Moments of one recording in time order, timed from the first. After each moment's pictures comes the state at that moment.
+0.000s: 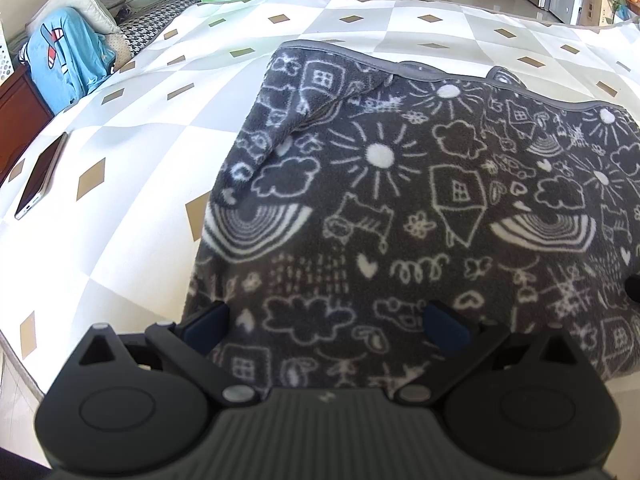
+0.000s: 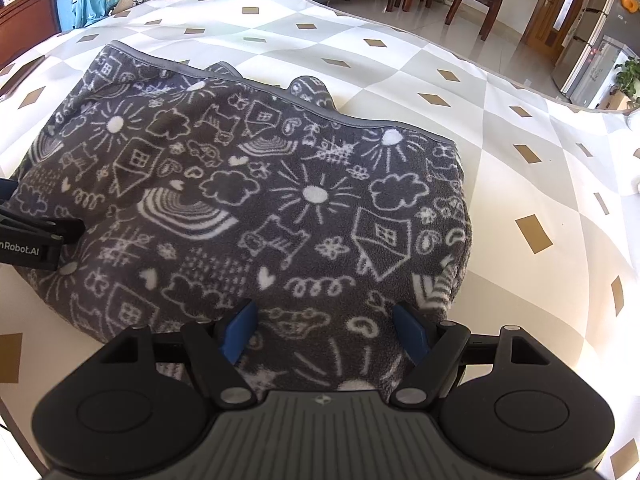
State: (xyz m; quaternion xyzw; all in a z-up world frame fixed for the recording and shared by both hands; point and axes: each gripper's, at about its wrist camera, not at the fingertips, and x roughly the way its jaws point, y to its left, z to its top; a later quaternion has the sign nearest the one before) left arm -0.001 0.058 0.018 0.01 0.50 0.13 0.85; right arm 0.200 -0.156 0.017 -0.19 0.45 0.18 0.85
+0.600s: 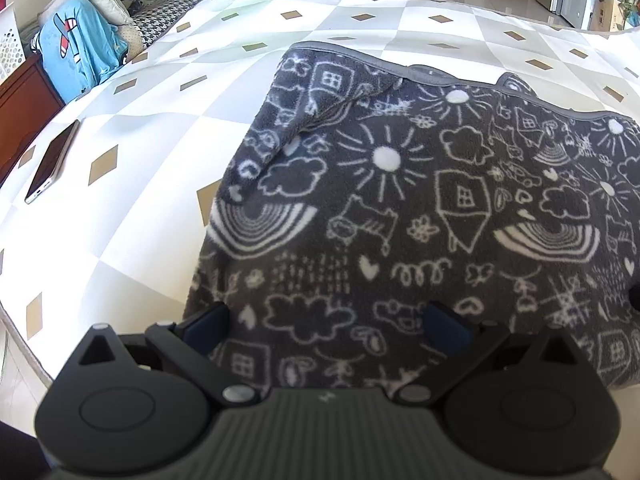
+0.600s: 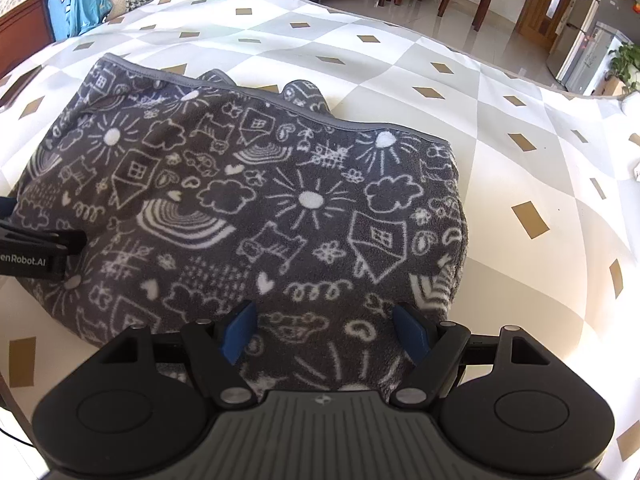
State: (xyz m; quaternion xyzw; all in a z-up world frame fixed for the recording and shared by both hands) left arm -0.004 0.059 0.023 -0.01 0.50 0.15 0.85; right arm 0.201 -0.162 0.025 -0.16 0.46 0.17 0.86
